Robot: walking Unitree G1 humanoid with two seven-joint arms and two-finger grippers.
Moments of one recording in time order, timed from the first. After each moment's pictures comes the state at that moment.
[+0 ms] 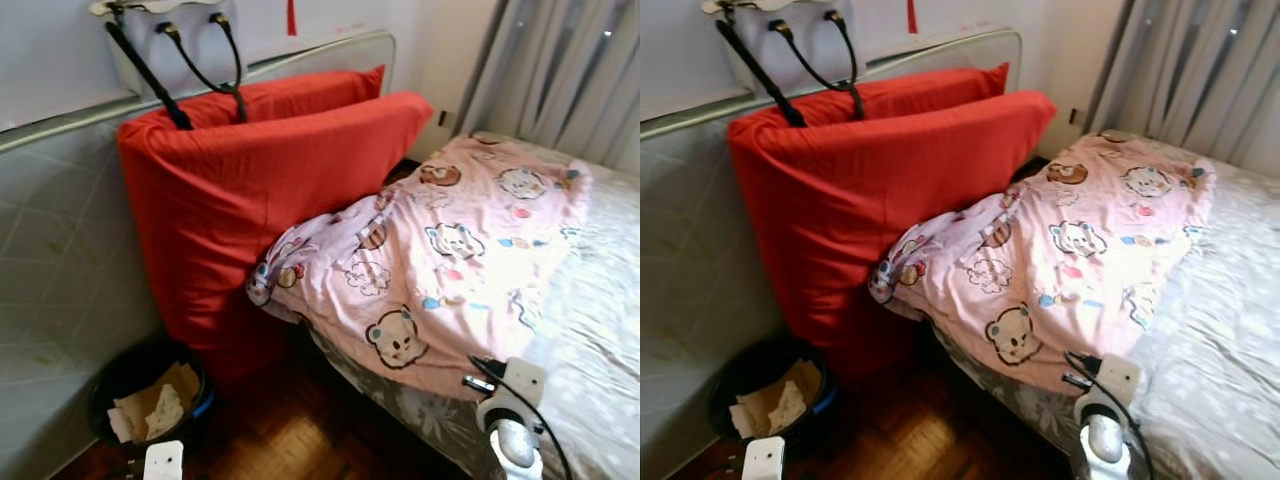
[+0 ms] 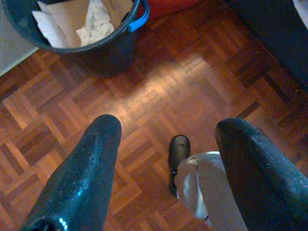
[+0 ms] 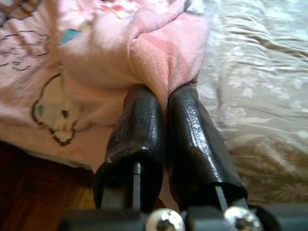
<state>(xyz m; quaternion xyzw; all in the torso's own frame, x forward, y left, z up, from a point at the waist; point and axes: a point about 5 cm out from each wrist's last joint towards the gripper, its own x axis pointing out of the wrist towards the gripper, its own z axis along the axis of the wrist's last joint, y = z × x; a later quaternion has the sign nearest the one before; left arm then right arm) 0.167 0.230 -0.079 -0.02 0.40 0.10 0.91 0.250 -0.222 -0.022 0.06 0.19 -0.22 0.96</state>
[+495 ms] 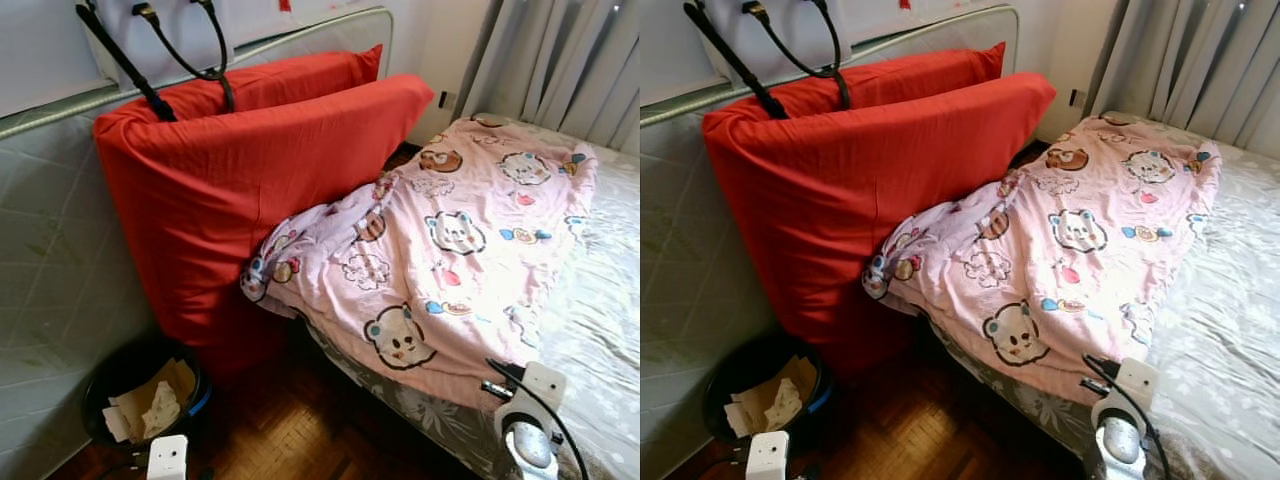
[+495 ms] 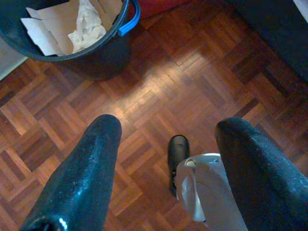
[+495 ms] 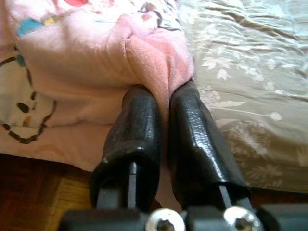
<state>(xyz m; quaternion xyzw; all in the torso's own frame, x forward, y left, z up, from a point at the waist) 0.173 0.228 -0.077 -0.01 0.40 0.09 0.91 0.244 -0.242 -0.025 0.05 0.22 -0.26 0.94</state>
